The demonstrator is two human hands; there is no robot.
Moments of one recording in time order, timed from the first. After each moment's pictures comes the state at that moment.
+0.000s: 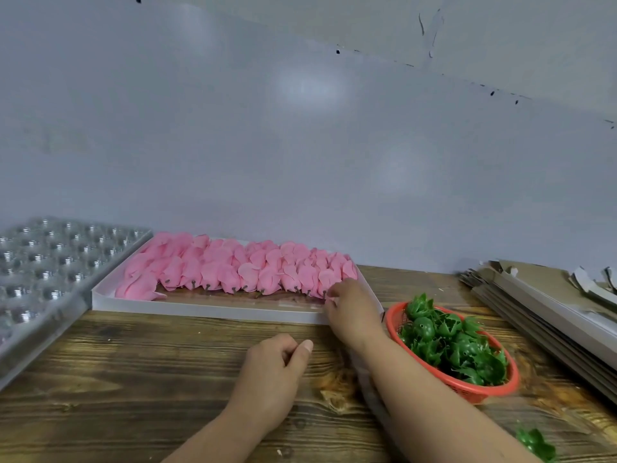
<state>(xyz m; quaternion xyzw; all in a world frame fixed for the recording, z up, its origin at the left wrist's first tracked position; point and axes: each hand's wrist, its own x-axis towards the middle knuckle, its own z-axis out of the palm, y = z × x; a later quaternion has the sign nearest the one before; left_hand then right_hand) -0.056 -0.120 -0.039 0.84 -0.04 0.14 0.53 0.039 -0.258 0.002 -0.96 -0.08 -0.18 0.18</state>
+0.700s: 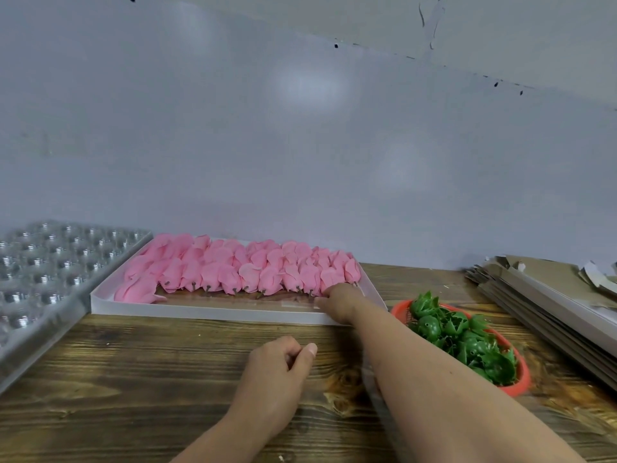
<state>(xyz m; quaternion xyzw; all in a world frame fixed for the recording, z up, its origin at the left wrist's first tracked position) -0.054 -0.120 -0.043 0.84 -0.05 0.14 0.51 0.093 -0.253 -0.003 -0.99 -0.02 0.06 0.10</state>
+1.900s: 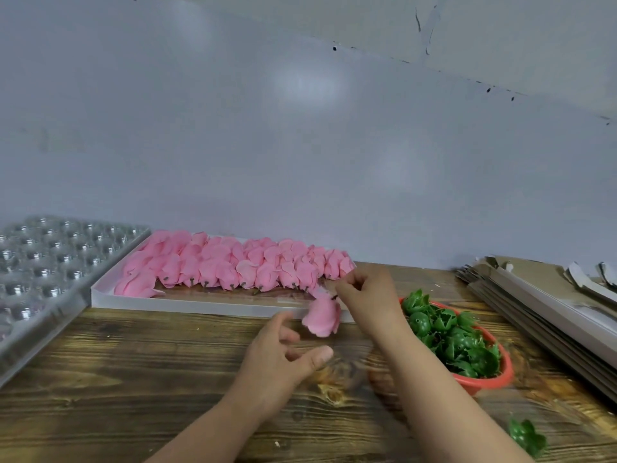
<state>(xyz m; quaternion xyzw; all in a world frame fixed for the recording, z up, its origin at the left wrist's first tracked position) -0.056 -0.117 -0.038 0.78 -0.06 0.06 0.62 -0.009 -0.265 0.042 -0.87 -0.08 -0.18 0.45</state>
